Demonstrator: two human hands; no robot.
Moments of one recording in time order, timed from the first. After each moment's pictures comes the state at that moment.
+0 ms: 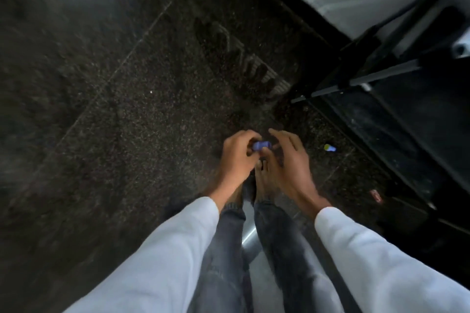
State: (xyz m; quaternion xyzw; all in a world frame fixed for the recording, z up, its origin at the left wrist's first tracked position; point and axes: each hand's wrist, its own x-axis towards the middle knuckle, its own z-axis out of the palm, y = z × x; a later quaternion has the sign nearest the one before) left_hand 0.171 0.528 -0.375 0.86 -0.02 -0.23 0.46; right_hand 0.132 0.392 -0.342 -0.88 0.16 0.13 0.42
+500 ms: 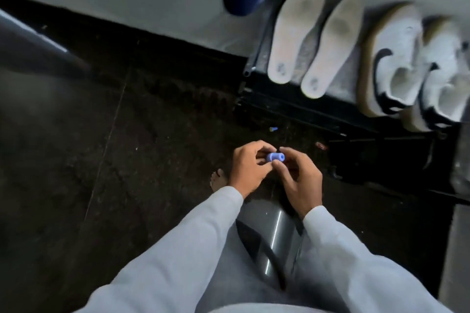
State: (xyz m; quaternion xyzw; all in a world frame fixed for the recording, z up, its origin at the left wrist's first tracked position) left_hand 0.110 0.429 -0.086 0.76 -0.18 -0.38 0.50; right_hand -0.001 0.337 -0.068 -0.81 0.37 -0.07 0.44
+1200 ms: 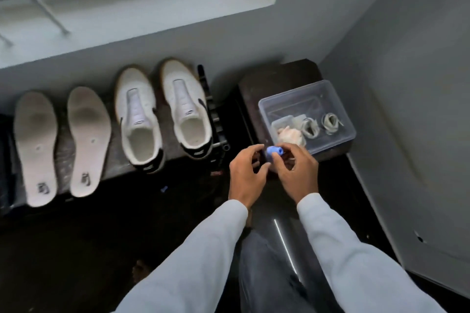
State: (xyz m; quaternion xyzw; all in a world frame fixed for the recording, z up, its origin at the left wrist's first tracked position) left_hand -0.180 0.027 -0.047 0.70 -0.38 -0.41 0.44; right_hand -0.297 -0.020 -0.034 -0.69 0.61 -0.25 0.29
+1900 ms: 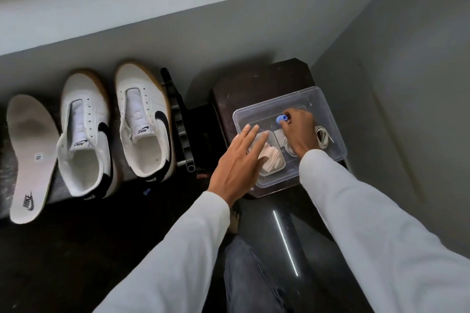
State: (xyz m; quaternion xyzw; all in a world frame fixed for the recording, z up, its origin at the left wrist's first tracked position) left_hand -0.202 -0.079 -0.093 0.67 -0.69 -0.23 0.14; right_hand -0.339 -0.223 -0.125 -0.73 0.63 -0.08 0.24
